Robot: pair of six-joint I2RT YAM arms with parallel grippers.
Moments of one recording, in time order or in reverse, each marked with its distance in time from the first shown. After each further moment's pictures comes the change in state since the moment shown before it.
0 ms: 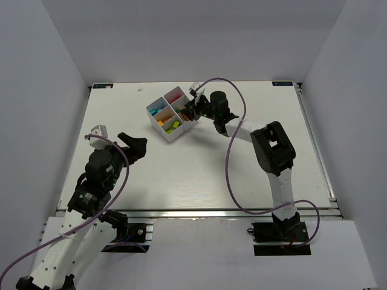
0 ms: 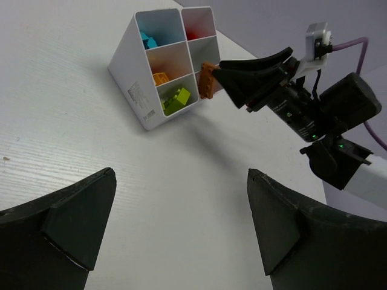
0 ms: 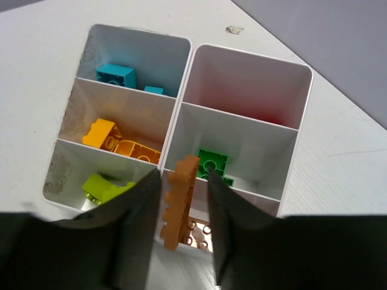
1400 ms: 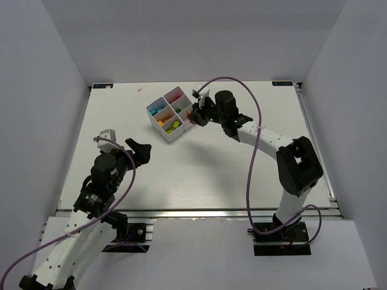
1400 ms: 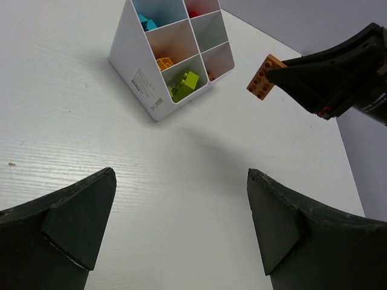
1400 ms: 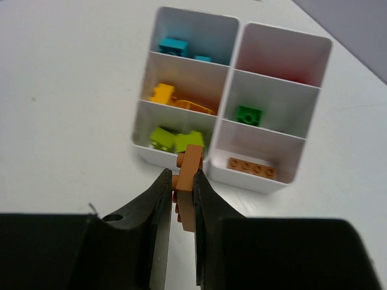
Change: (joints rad) left arm 0.000 -0.022 -0.116 0.101 0.057 0.105; right arm 0.081 -0.372 -0.143 -0.385 0.094 -0.007
